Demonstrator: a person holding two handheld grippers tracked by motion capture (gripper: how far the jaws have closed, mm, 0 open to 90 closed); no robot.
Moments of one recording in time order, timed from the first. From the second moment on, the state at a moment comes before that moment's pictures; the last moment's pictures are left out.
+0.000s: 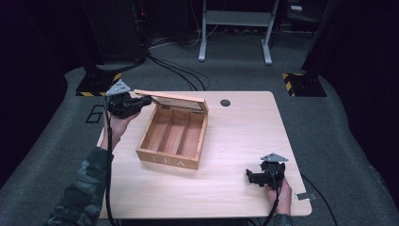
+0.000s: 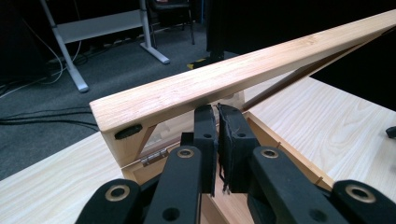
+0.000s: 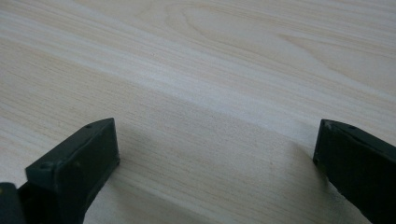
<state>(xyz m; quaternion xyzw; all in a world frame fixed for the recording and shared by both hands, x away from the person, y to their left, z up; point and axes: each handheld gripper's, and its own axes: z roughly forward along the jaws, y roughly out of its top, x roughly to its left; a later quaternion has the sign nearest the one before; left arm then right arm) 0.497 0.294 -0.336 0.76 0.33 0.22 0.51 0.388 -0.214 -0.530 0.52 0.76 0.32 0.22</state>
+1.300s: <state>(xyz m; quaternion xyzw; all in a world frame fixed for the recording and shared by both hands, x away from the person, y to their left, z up) 0.498 0.293 -0.336 0.76 0.33 0.22 0.51 0.388 -0.214 -0.530 0.52 0.76 0.32 0.22</state>
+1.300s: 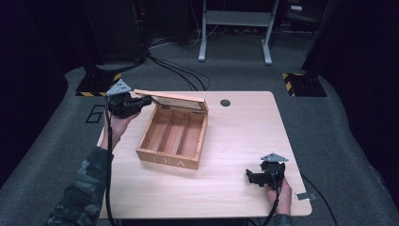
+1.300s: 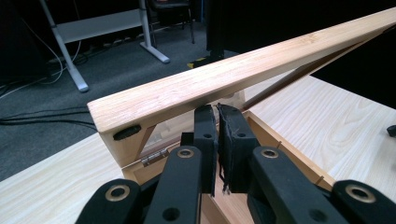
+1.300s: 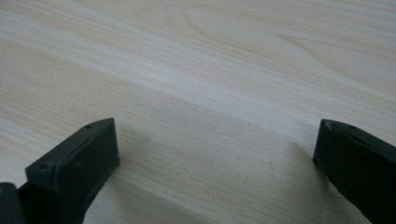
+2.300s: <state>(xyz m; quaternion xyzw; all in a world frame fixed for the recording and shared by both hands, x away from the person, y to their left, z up) 0.494 0.293 -0.342 0.76 0.33 0.22 0.51 0.388 -0.214 -0.530 0.52 0.76 0.32 0.22</state>
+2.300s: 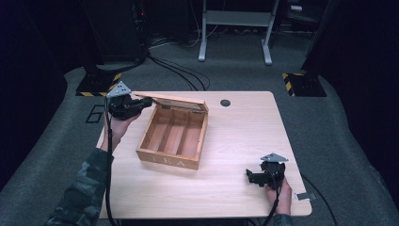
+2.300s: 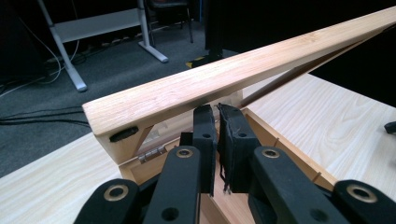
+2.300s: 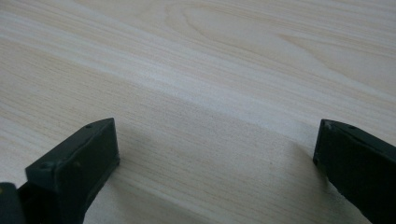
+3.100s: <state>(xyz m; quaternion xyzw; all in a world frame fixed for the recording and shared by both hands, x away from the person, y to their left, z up) 0.453 0.300 -0.404 0.74 0.32 0.24 0.54 0.388 -0.214 -0.530 0.51 0.76 0.32 0.22</state>
